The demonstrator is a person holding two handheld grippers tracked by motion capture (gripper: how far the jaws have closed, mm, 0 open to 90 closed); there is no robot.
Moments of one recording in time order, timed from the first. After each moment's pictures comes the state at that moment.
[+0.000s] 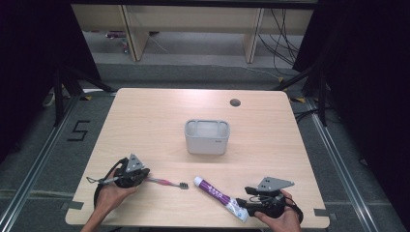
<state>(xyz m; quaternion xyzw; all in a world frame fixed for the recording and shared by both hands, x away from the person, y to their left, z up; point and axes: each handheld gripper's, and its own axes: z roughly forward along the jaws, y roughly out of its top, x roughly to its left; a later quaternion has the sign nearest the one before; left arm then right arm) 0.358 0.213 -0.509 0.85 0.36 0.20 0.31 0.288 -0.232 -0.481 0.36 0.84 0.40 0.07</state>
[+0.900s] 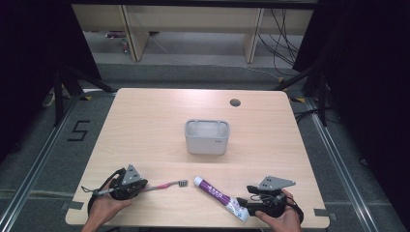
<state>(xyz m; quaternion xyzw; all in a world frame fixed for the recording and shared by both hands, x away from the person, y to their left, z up) 0.324 0.217 -0.507 0.87 0.34 0.18 0.30 0.289 -0.234 -0.480 0.37 0.84 0.40 0.09</state>
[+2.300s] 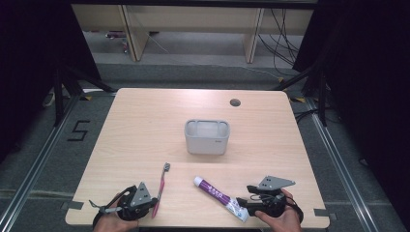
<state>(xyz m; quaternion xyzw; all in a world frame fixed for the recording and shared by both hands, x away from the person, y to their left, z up) 0.278 0.180 -0.505 0.89 0.28 0.15 0.31 0.291 -0.234 -0.482 0.36 0.84 0.40 0.07</state>
